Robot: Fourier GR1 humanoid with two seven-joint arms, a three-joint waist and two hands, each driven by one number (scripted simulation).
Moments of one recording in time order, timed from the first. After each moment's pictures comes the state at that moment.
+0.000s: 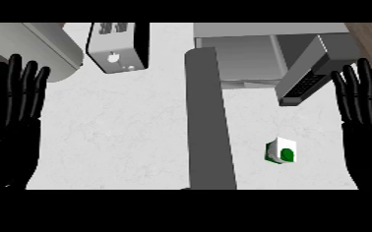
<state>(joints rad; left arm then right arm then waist) -0.01 0.10 0.02 -2.10 0.02 0.02 -0.01 0.01 -0.09 -0.01 -2.10 -0.04 0.00 0.00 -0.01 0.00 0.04</state>
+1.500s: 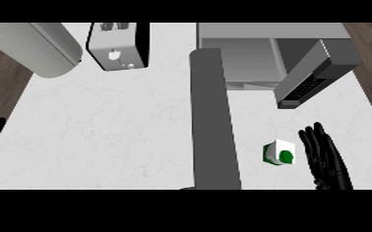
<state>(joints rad) 0.32 0.13 0.25 -2.20 0.33 -0.21 0.00 0.43 -0.06 0.33 -2.26 0.23 -0.09 -0.06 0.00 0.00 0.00</state>
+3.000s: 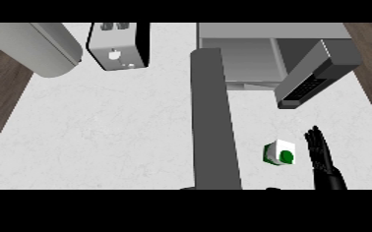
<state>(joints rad) 0.39 0.08 0.42 -2.26 0.43 -0.38 0.03 0.27 -0.10 -0.05 -1.43 0.03 -0.02 -0.58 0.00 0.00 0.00</state>
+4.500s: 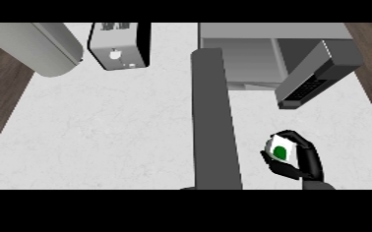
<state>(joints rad) 0.39 0.01 0.52 -2.27 0.47 -0.49 0.09 -0.20 -0.16 -0.18 -0.59 0.11 -0.04 -1.04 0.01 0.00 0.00</state>
